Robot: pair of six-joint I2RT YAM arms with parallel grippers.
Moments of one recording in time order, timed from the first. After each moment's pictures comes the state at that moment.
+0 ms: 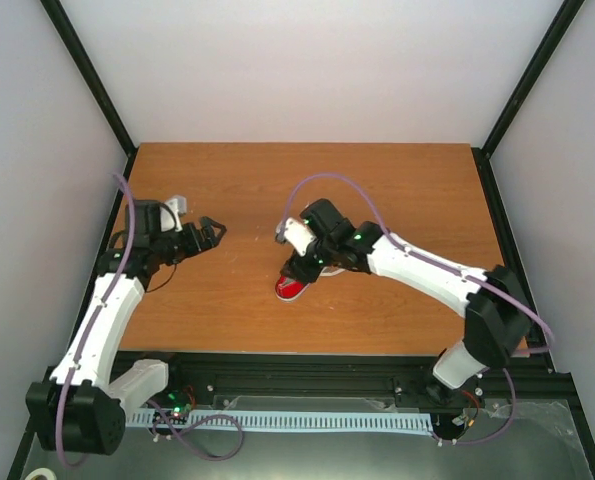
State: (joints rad) left arm -0.02 0.98 0.87 -0.62 0.42 -0.50; right arm 0.84 1.61 1.23 -0.58 -0.30 -0.22
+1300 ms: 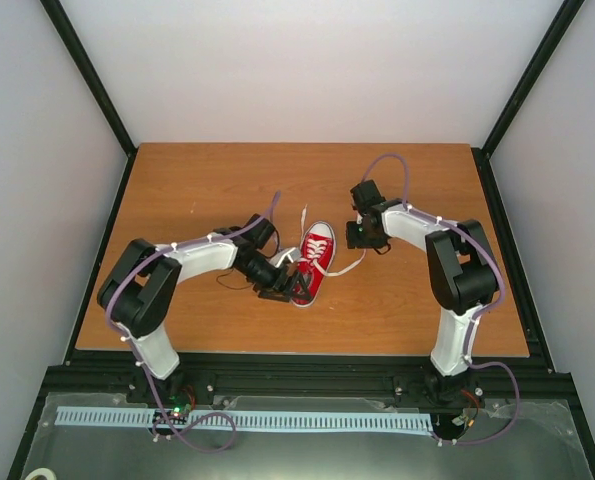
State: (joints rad) left arm -0.57 1.75 0.98 -0.56 0.87 -0.26; right arm 0.38 1.90 1.24 -0.55 -0.01 0.31
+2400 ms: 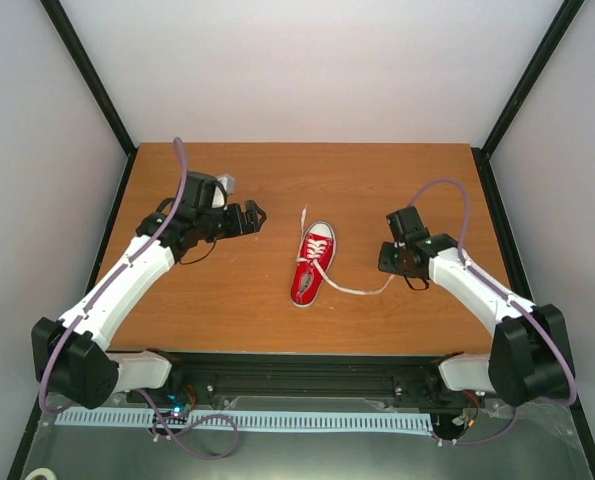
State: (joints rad) left arm -0.39 1.27 1.12 -0.61 0.23 -0.56; right arm 0.35 1.34 0.86 -0.67 0.11 0.52
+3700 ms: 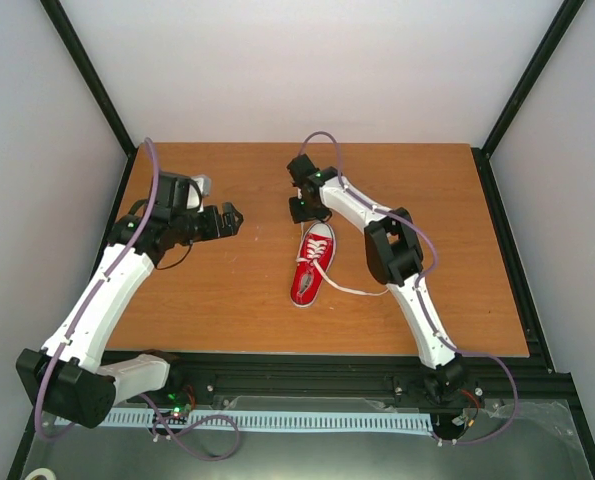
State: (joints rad) left arm -0.28 1.16 1.18 -0.81 0.21 -0.46; right arm 0.57 2.50 2.18 -0.90 -0.02 0.31
